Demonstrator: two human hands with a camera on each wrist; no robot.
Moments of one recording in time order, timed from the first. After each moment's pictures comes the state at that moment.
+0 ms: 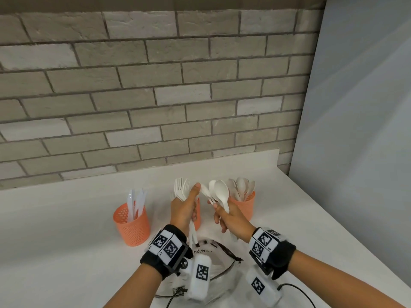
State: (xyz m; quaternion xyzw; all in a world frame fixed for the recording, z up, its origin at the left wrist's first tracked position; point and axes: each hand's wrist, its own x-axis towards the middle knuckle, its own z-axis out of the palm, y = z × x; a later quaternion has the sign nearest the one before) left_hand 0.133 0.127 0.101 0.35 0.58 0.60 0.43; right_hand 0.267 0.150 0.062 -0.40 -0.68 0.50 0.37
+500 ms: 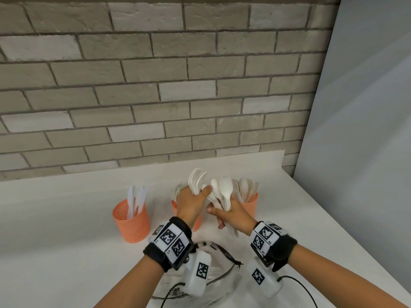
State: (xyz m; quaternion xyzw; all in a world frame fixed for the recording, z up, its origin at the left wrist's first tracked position) left_hand 0.145 0.141 0.112 0.44 0.62 0.55 0.35; right_hand 0.270 0.171 0.067 -0.36 -0.69 0.52 0.34
